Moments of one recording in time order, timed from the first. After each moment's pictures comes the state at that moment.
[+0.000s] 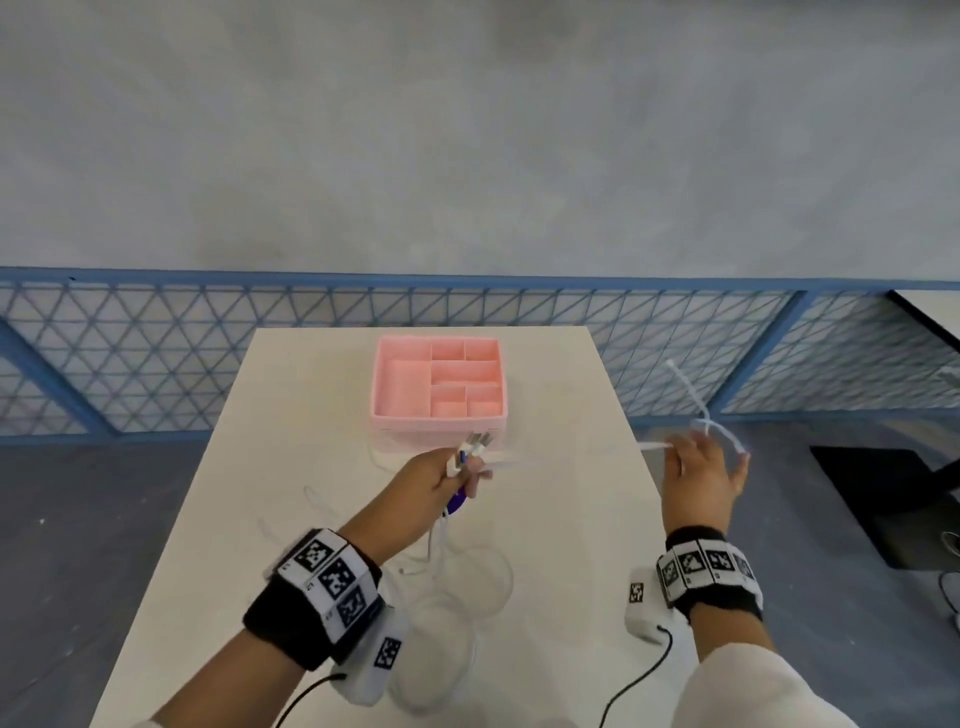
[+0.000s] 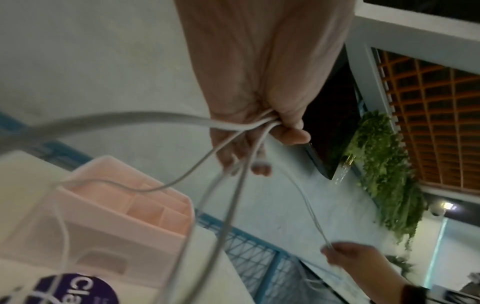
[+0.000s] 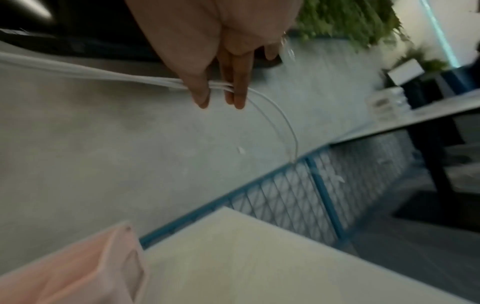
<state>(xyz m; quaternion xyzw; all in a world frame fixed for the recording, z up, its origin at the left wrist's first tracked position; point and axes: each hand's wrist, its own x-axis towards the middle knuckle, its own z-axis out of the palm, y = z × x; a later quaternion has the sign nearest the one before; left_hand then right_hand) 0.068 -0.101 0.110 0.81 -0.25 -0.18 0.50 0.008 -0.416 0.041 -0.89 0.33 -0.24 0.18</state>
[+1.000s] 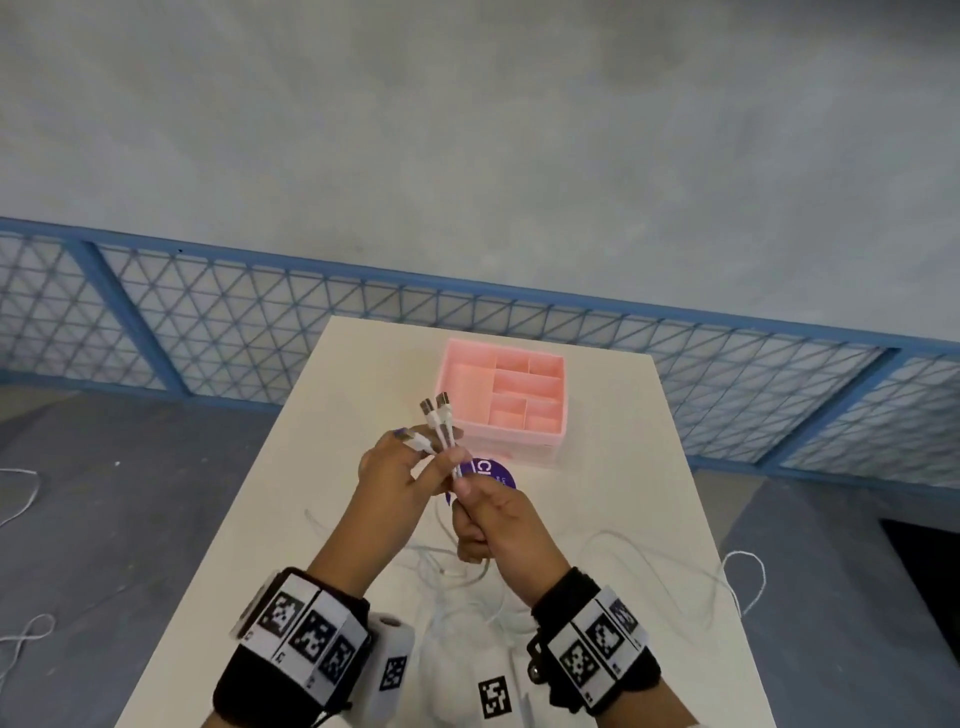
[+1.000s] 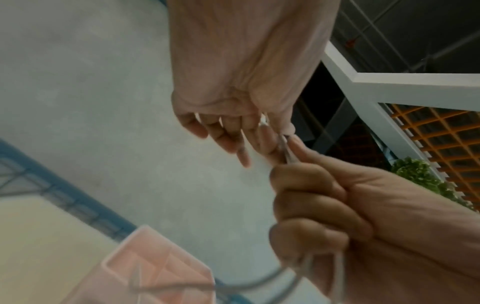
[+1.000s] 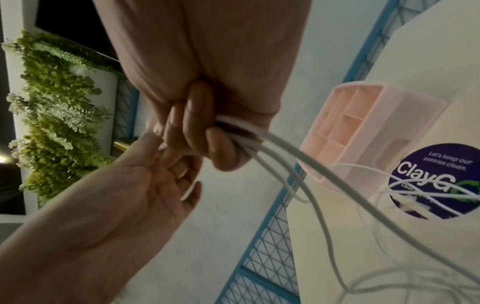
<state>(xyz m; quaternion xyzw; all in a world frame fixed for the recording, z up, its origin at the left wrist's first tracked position) 0.056 -0.035 0.131 0.83 -0.10 0.00 0.54 0.021 -0.167 0.115 -0.63 -0.01 0.14 0.76</state>
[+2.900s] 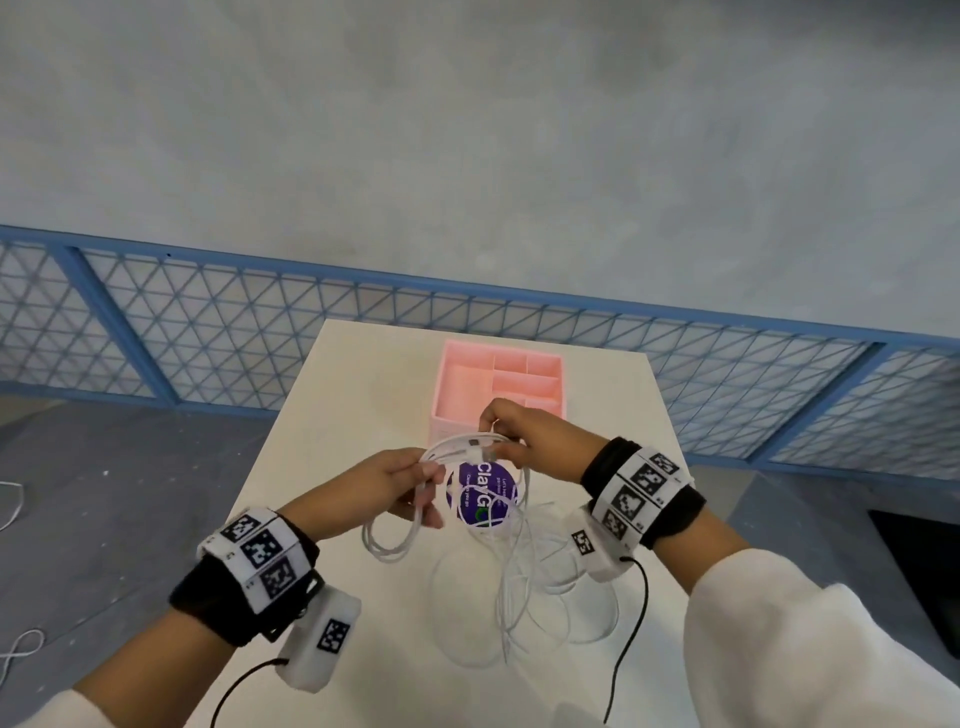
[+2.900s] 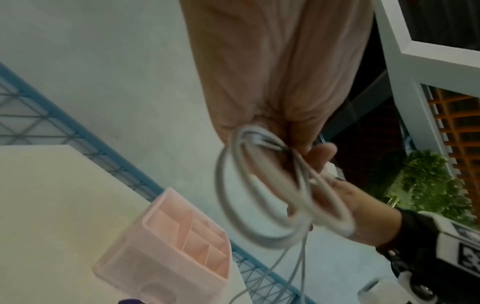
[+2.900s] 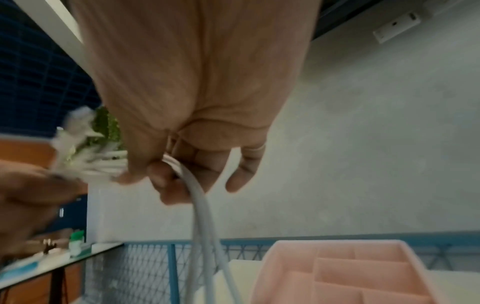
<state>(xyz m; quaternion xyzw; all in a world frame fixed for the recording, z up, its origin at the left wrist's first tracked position) 0.089 0.002 0.123 0.71 -0.14 -0.34 0.60 0.113 -0.222 0.140 -0.92 -0.21 0.16 0.30</state>
